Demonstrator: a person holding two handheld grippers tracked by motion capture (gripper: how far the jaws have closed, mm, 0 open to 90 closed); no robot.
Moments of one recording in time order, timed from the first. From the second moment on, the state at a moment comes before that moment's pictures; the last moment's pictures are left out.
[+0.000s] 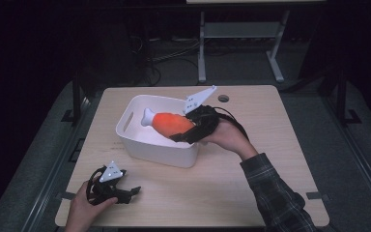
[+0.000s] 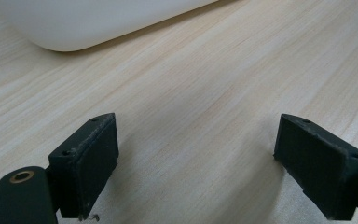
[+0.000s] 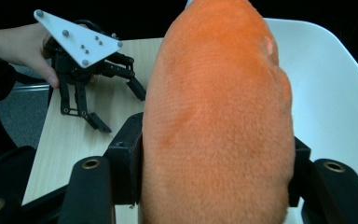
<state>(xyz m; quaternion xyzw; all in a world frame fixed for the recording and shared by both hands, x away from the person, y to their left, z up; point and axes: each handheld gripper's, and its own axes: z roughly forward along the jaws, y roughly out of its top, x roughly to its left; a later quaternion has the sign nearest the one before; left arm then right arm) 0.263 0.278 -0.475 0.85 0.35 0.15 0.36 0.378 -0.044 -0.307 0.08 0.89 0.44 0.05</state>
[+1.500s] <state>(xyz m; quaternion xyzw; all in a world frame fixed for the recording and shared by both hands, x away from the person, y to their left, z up) 0.263 0.278 -0.475 0.85 0.35 0.15 0.36 0.401 0.005 -0.330 0.08 0.90 0.42 0.02</state>
